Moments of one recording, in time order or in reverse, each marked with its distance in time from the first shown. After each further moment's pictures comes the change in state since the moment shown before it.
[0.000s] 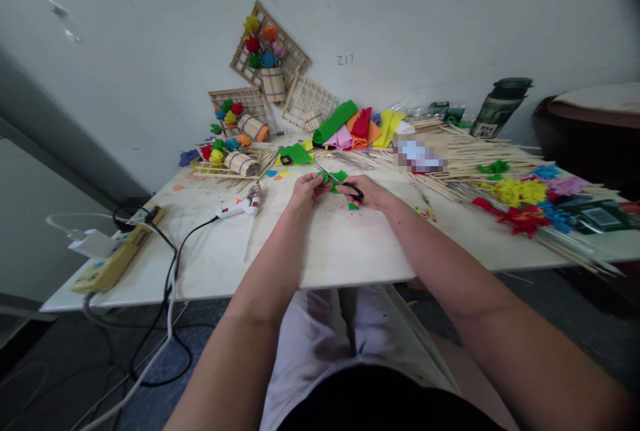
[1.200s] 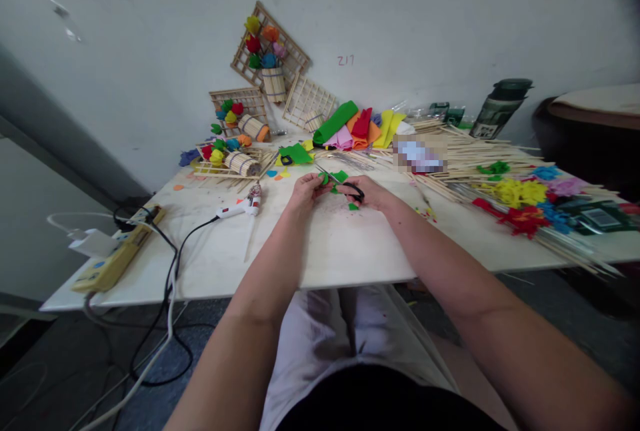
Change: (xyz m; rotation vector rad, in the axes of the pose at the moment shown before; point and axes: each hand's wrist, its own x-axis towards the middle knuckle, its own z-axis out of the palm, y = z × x) left_hand -0.002 0.002 0.000 -0.023 -0.008 -0.020; right_hand -0.010 -0.014 0.007 -0.001 0.019 0.018
